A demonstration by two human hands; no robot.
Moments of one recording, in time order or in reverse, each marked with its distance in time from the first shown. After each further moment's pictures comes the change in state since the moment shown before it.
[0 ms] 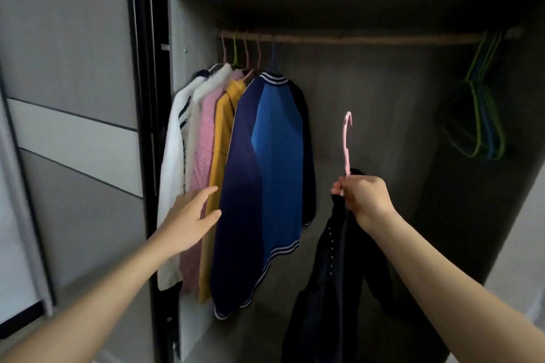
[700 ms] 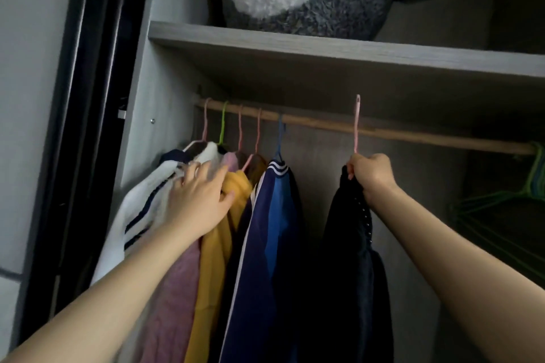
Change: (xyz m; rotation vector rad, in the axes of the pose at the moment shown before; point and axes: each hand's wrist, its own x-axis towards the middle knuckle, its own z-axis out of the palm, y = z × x) left_hand 0.343 -0.028 -0.063 0.335 0.334 0.253; right_hand 0.230 -0.138 0.175 -0.276 0.395 -0.436
